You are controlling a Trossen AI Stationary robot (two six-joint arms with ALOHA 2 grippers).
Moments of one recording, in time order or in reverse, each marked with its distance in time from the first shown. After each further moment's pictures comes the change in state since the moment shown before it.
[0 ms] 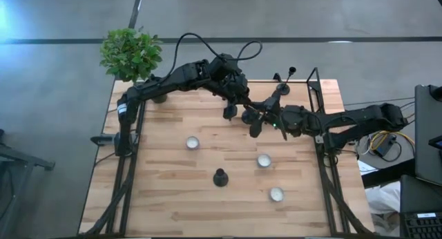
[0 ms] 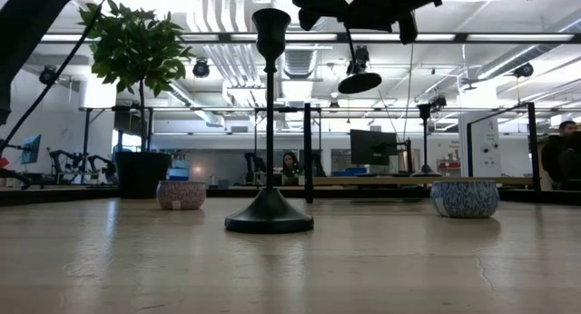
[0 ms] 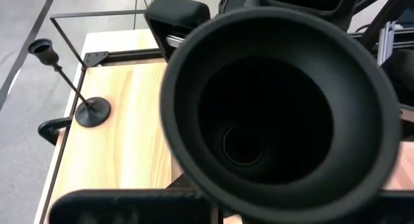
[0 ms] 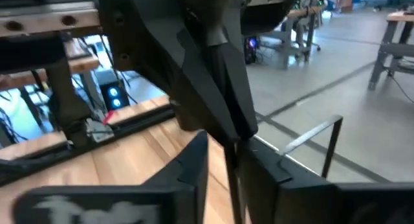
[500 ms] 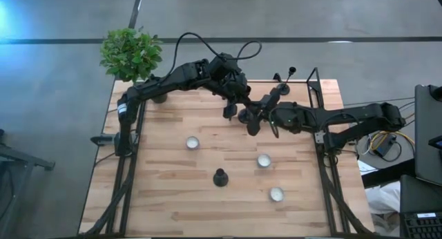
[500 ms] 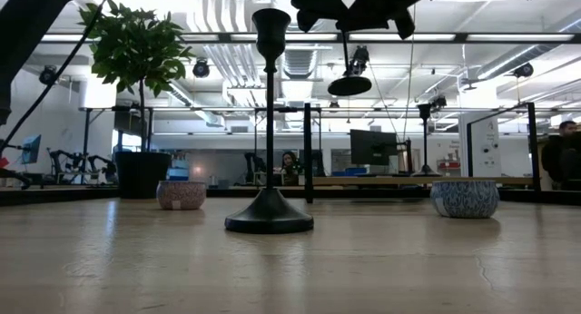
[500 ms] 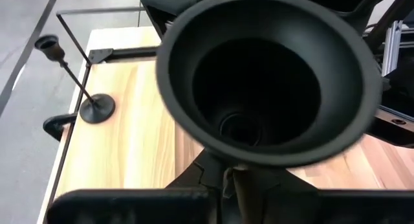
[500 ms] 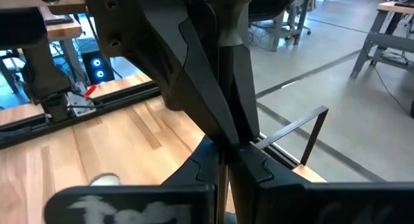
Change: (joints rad) left arm 0.001 0.000 -0.001 0.004 -0.005 -0.005; right arm -0.019 0.029 0.113 -0.220 0.002 -0.001
